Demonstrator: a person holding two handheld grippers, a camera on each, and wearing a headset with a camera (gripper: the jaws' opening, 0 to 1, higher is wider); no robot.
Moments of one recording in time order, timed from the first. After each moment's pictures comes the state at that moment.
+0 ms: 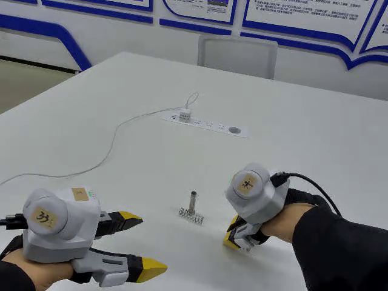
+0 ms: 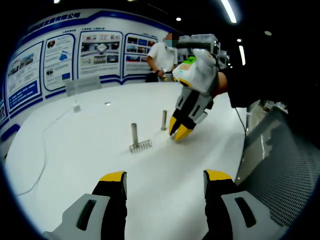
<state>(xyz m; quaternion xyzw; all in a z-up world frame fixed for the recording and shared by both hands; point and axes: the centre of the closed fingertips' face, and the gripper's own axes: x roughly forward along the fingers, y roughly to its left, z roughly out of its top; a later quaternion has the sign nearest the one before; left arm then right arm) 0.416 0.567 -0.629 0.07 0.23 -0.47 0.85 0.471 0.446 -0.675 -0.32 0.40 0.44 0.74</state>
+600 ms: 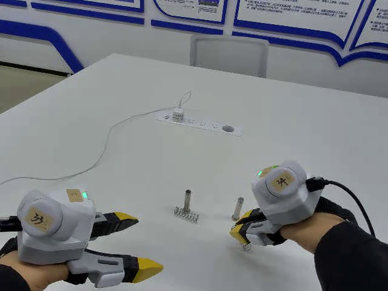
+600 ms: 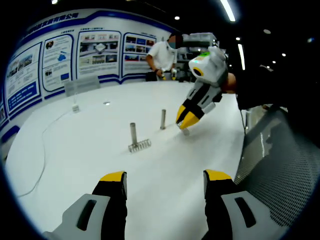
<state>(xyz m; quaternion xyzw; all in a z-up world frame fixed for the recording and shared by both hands) 0.414 0.565 -0.630 0.08 0.23 -0.47 0.85 0.466 0.421 -0.651 -0.22 0.36 0.40 0.81</state>
